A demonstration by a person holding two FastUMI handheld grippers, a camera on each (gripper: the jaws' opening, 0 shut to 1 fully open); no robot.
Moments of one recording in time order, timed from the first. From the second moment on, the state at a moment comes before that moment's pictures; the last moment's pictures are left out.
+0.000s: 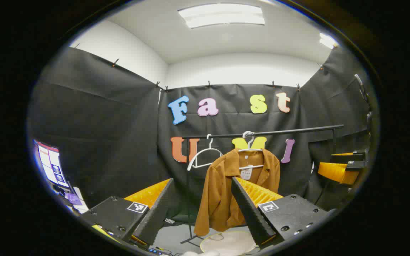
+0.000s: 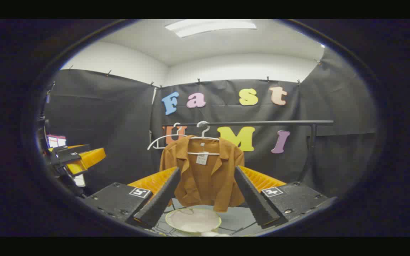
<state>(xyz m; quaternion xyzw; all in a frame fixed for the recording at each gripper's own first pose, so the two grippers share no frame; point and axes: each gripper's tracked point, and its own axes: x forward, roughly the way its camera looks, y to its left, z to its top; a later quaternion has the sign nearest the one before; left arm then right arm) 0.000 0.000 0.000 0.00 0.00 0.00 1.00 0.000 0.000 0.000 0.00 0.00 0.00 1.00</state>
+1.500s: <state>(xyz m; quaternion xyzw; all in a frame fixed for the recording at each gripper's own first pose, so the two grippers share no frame) 0.035 -0.016 0.002 -0.01 -0.03 -0.06 1.00 0.048 -0.027 -0.008 -0.03 -0.01 -0.05 1.00</state>
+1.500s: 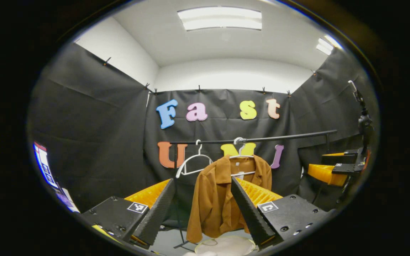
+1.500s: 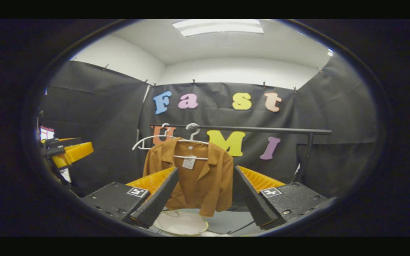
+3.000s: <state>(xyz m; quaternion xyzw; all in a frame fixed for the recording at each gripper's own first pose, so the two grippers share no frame) 0.301 -0.109 -0.137 0.00 0.06 0.01 1.00 0.400 -0.070 -0.127 0.07 0.10 0.07 0.99</state>
